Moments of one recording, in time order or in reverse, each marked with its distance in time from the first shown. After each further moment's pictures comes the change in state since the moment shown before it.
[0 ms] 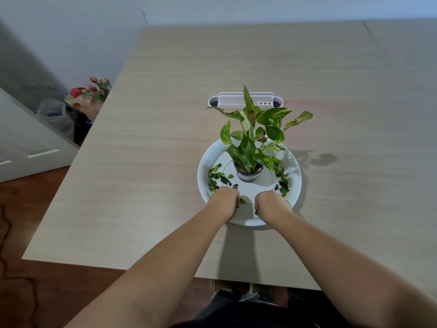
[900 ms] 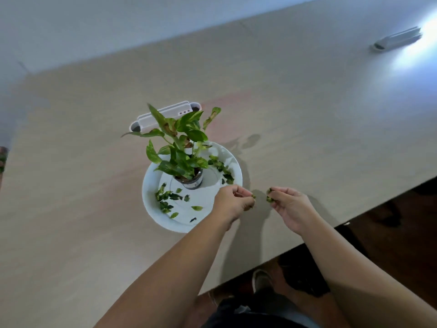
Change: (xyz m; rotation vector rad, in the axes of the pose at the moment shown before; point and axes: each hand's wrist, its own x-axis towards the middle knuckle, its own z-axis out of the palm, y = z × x) left_hand -0.020 0.114 0.029 -0.946 -0.140 0.077; right_hand -0.111 0.101 0.023 2.098 0.530 0.380
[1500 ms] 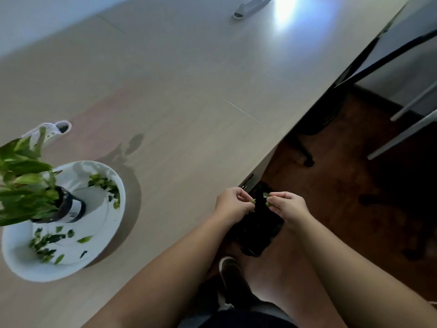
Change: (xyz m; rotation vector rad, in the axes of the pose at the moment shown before) left_hand -0.041 -0.013 0.264 0.517 -0.386 0.054; right_hand -0.044 -0.007 -0.275 0.051 0.504 0.001
